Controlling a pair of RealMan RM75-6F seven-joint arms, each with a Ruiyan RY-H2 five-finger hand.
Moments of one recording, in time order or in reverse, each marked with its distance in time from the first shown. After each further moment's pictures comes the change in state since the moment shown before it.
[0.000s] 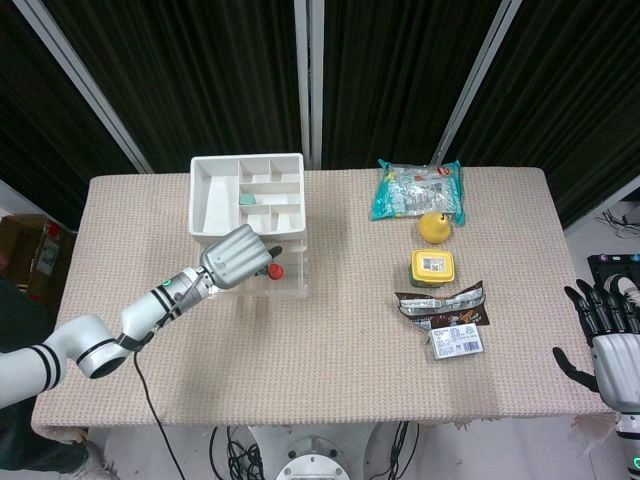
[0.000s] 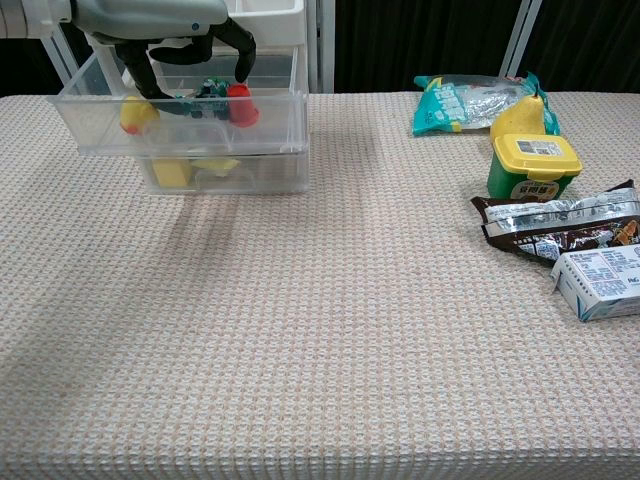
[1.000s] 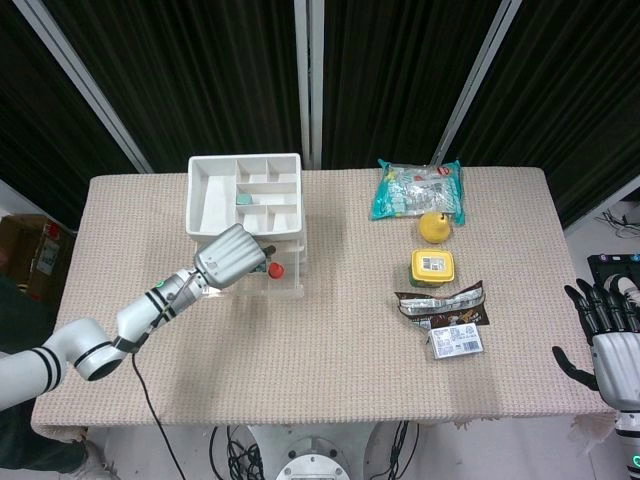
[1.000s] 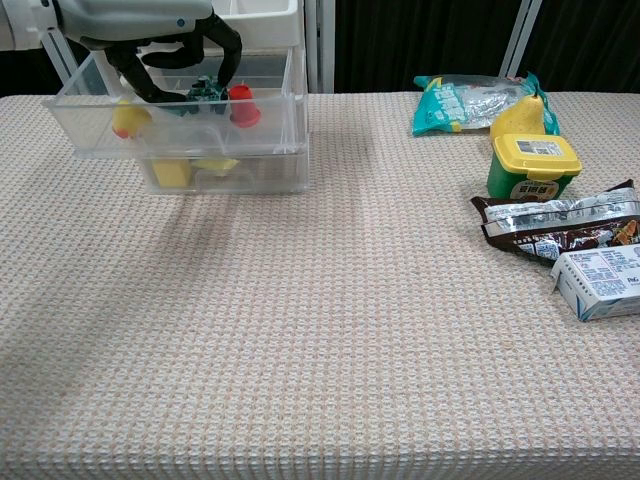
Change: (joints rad) left arm 0.027 -0.016 0.038 0.028 0.014 0.100 -0.114; right arm 0.000 -0.005 0.003 0.011 0.002 -0.002 0.015
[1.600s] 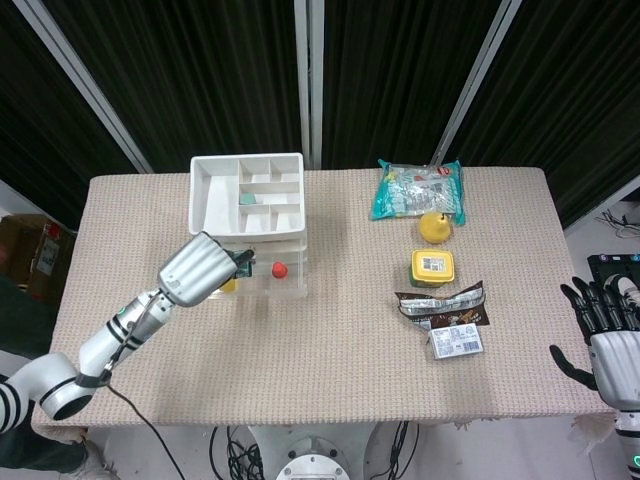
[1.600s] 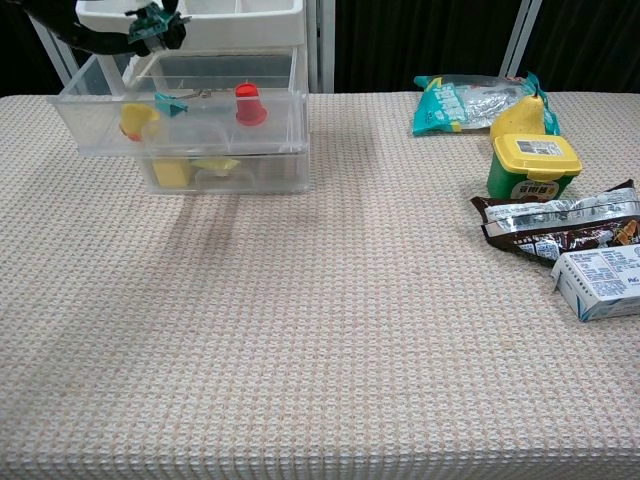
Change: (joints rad) left arm 0.178 0.111 0.009 -0.214 0.065 0.313 0.069; right arm 0.012 0.009 0.001 0.002 -0.033 0.005 0.012
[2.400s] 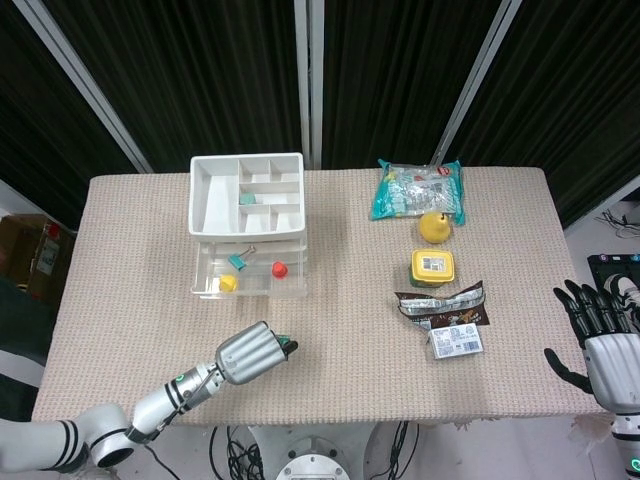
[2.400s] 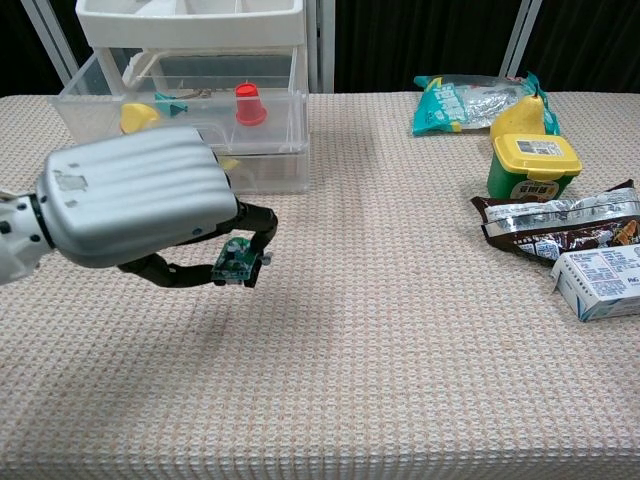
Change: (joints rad) left arm 0.086 -0.372 0.115 0.107 0.152 -0.134 0.253; right arm -0.003 -0.005 -0.015 0.006 -0.029 0.012 0.012
